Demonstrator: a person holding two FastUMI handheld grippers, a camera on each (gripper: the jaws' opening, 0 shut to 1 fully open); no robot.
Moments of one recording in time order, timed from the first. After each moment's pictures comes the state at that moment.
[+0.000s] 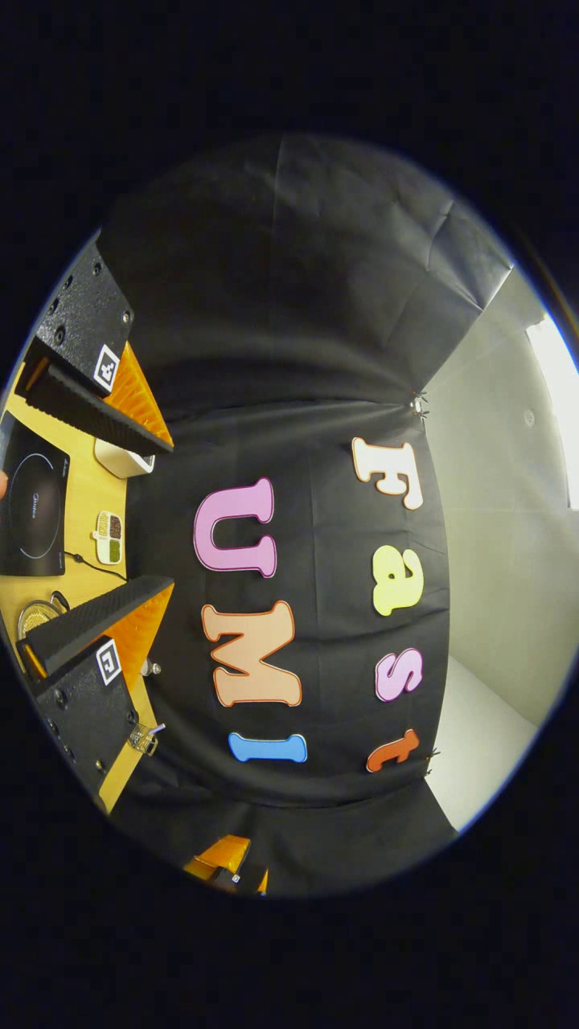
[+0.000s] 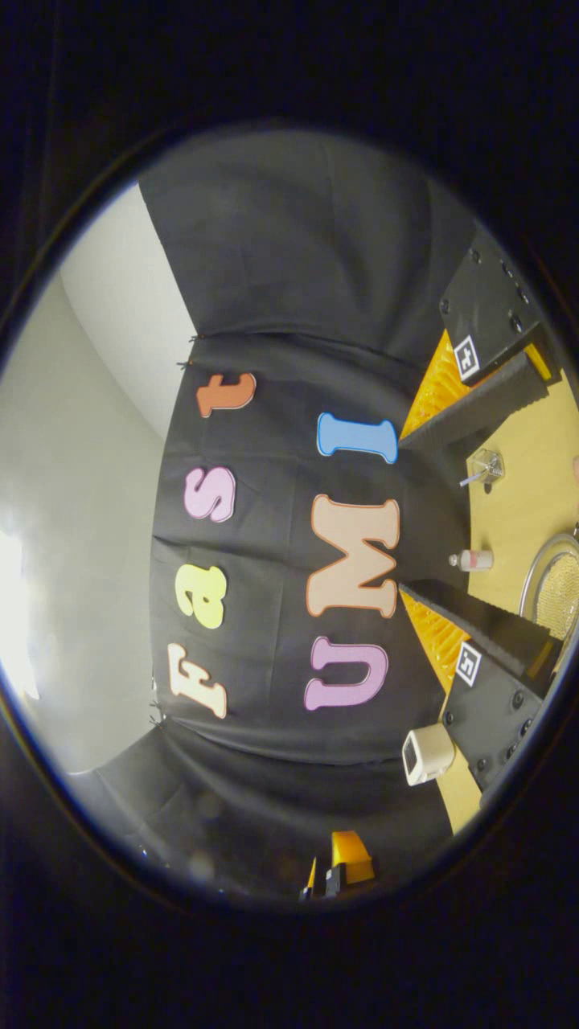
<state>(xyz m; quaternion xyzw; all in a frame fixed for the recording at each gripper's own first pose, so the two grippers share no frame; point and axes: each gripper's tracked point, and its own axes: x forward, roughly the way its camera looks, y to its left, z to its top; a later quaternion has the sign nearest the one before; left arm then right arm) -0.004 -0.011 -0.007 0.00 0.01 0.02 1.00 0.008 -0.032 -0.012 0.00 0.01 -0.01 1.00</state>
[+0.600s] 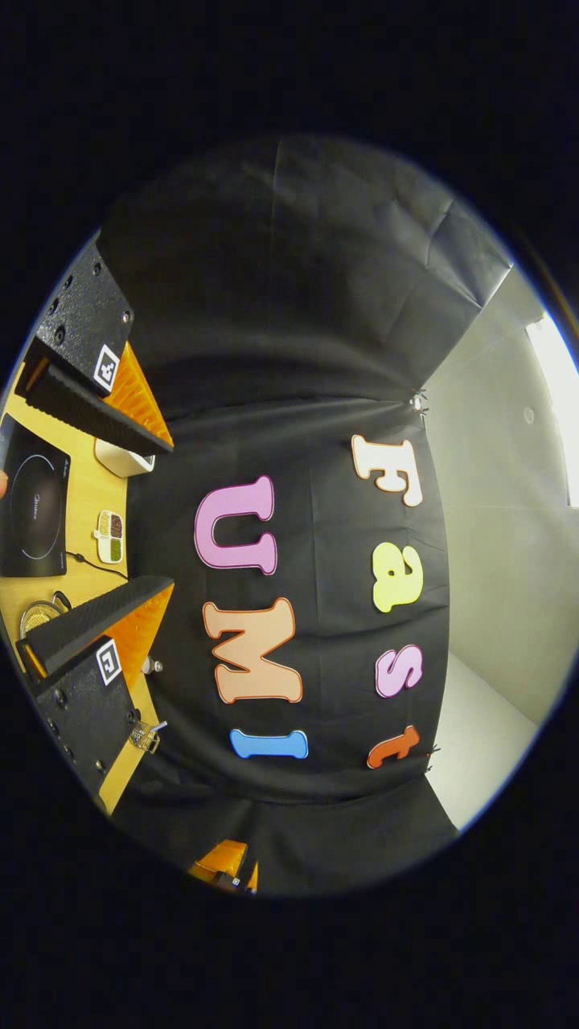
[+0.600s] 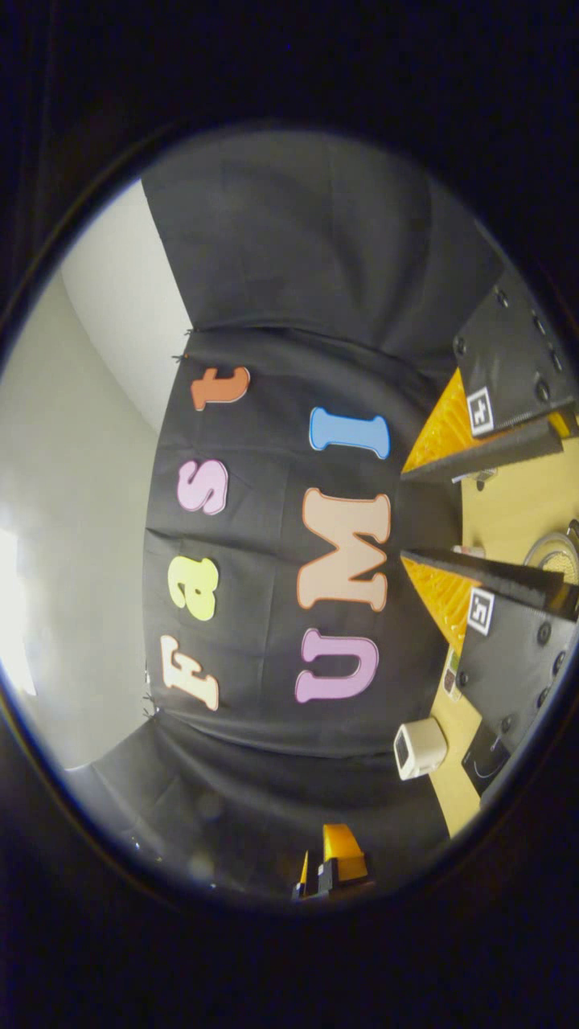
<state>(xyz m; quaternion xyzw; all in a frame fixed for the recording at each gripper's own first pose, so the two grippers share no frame) -0.008 -0.012 -0.008 0.00 0.01 0.01 1.00 -0.004 -0.020 -0.023 -0.01 0.03 0.01 1.00</state>
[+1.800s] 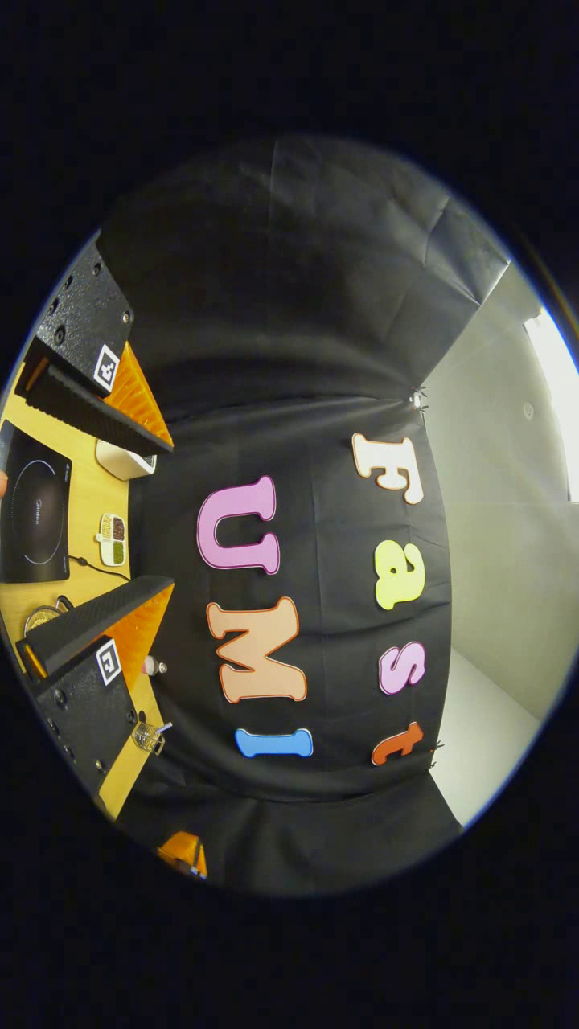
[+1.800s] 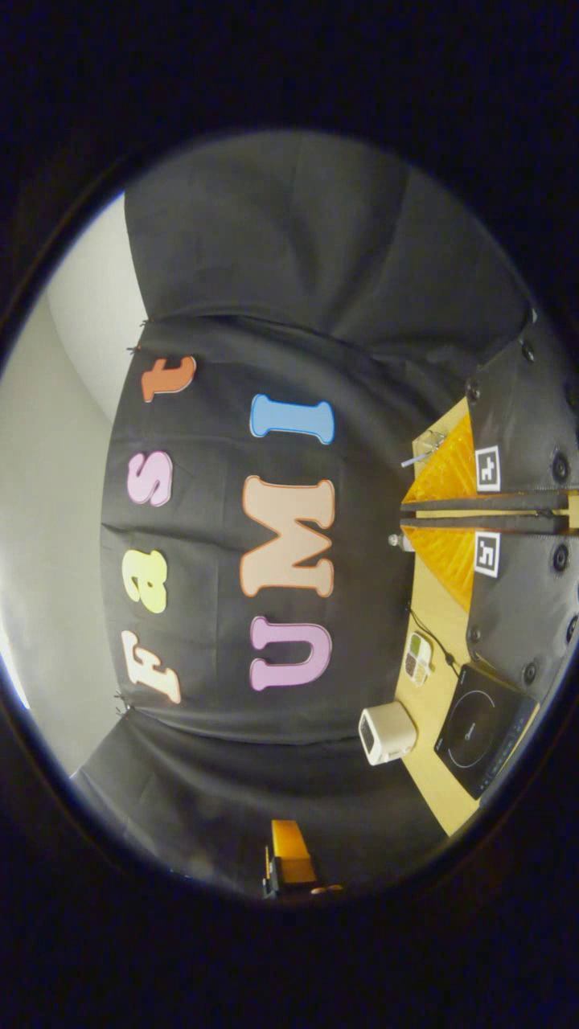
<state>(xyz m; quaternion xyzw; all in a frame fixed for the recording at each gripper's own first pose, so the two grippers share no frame) -0.011 -0.009 -0.011 0.00 0.01 0.01 1.00 -0.026 -0.016 -0.112 0.00 0.13 0.03 0.99</state>
